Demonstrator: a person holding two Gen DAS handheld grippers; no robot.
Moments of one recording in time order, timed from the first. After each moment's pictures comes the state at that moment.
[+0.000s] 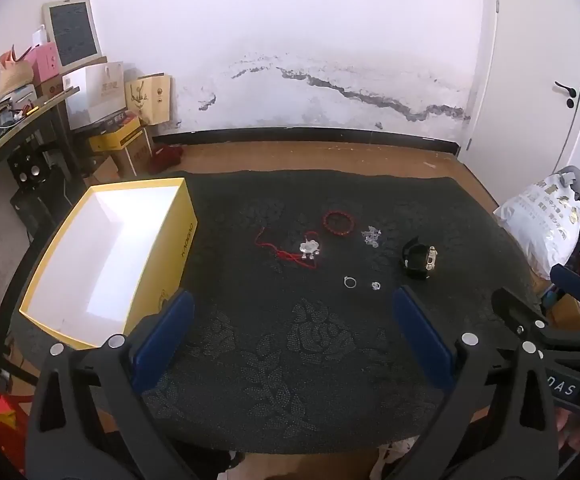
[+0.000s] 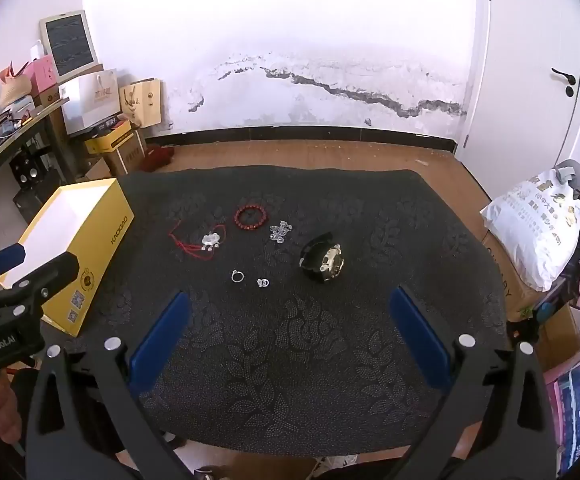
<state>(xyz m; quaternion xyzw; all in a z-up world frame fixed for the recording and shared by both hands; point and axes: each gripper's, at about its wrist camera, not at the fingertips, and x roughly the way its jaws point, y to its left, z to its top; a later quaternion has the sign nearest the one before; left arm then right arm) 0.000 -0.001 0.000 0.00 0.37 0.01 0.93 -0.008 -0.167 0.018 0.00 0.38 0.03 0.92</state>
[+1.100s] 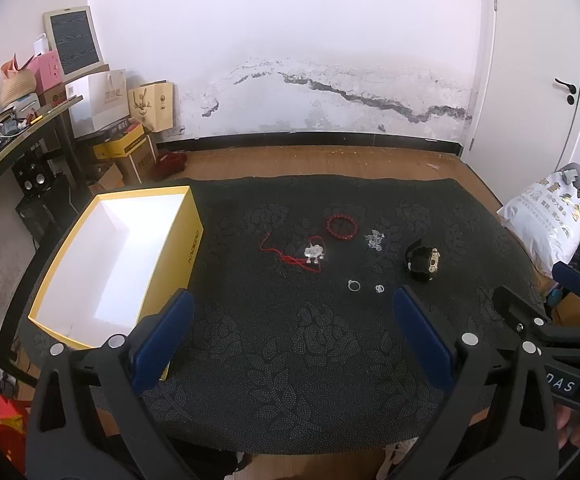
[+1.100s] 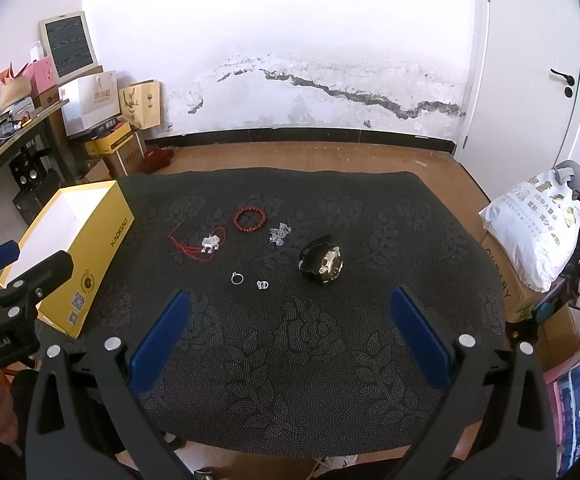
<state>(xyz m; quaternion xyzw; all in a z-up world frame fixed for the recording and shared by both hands) -0.006 -0.004 0.007 0.01 0.36 0.01 0.93 -0.007 -0.168 0.019 0.00 0.38 0.03 0.93</state>
